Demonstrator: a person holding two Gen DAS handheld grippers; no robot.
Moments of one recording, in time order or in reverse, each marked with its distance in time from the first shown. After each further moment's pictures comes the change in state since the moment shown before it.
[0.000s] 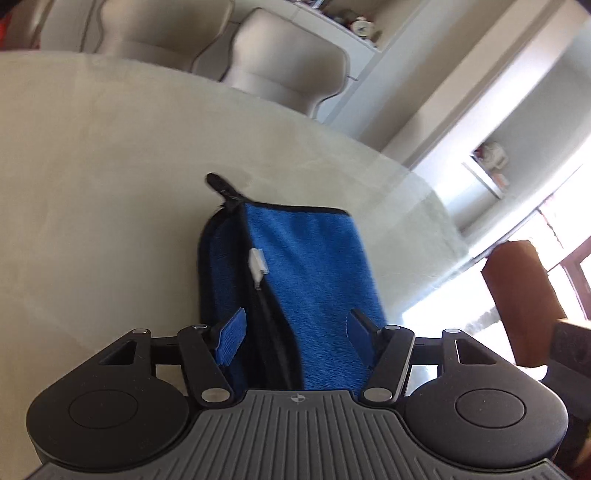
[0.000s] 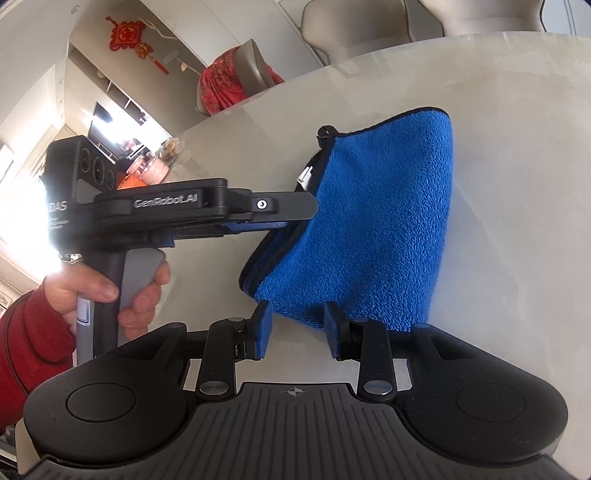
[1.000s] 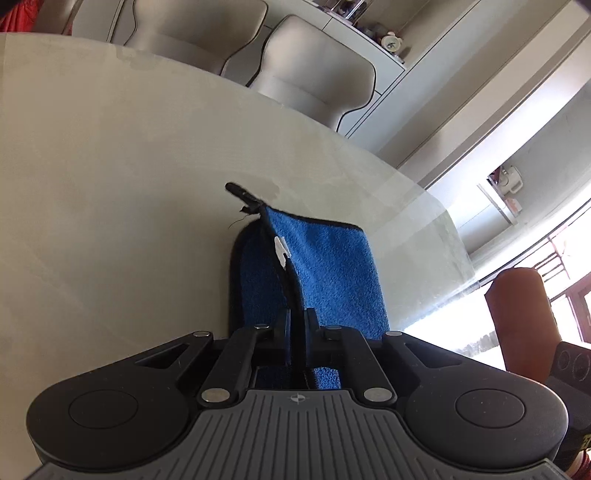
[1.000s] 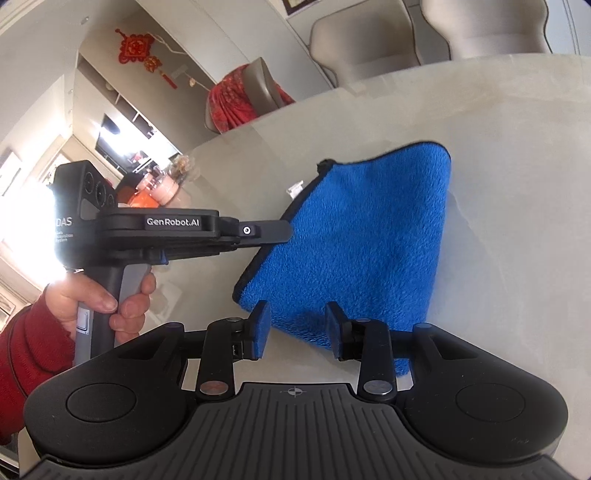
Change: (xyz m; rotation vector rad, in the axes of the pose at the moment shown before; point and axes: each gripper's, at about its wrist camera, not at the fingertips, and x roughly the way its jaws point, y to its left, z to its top) left arm -0.024 0.014 0.013 -0.039 -0.011 0.007; right arm -0.006 0.011 0.013 -0.021 -0.060 0.026
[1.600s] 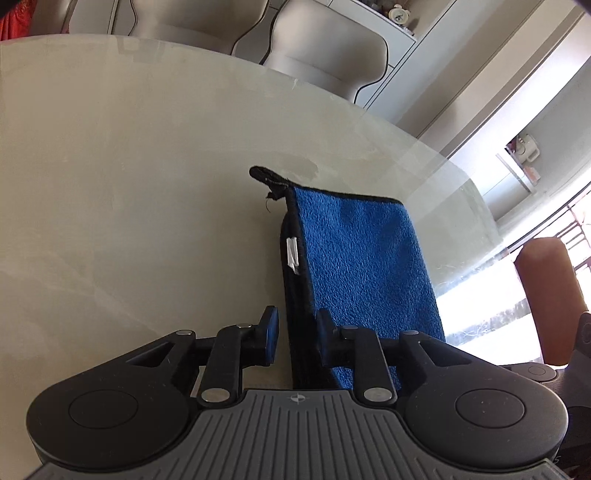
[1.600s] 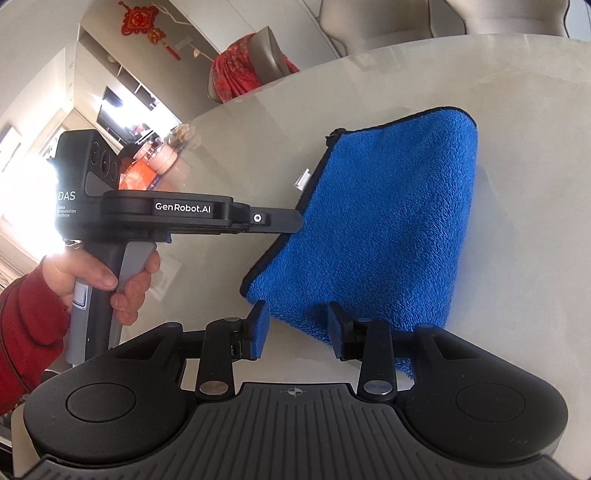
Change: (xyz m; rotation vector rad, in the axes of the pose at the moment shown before) left arm 0.012 0.020 -0.006 0.066 0.062 0.070; right arm 0.031 0.000 -0.005 -0.040 0.101 -0.003
